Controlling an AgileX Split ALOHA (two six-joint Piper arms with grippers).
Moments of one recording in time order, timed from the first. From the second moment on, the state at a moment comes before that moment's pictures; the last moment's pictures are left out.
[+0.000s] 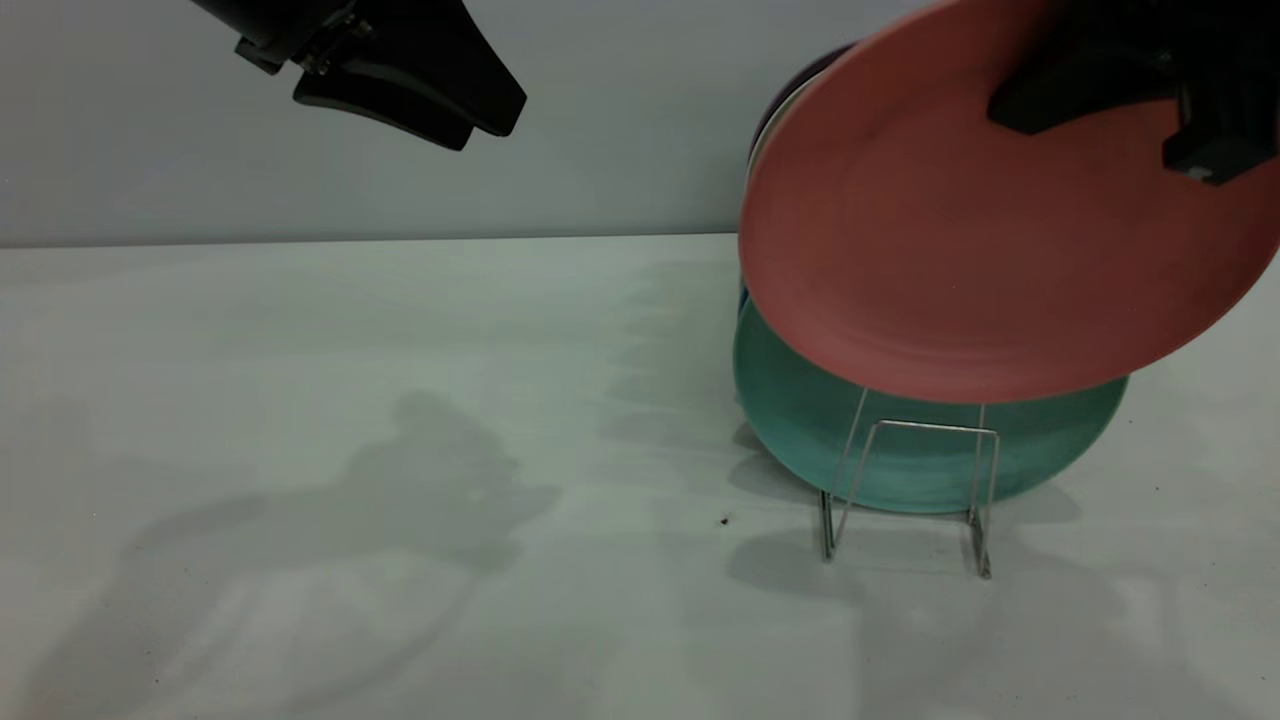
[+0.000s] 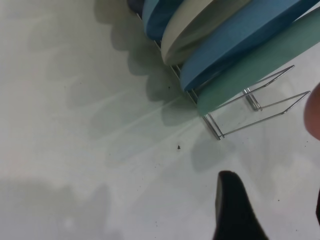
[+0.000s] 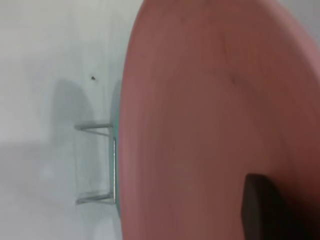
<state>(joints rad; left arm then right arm) -0.21 1.84 -1.29 -0.89 0.72 0.87 0.41 1.42 -0.91 0.26 0.36 -1.30</state>
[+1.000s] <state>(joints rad) -0.21 1.84 -1.29 -0.89 0.72 0.87 0.41 1.51 -0.98 0.25 0.36 -1.34</state>
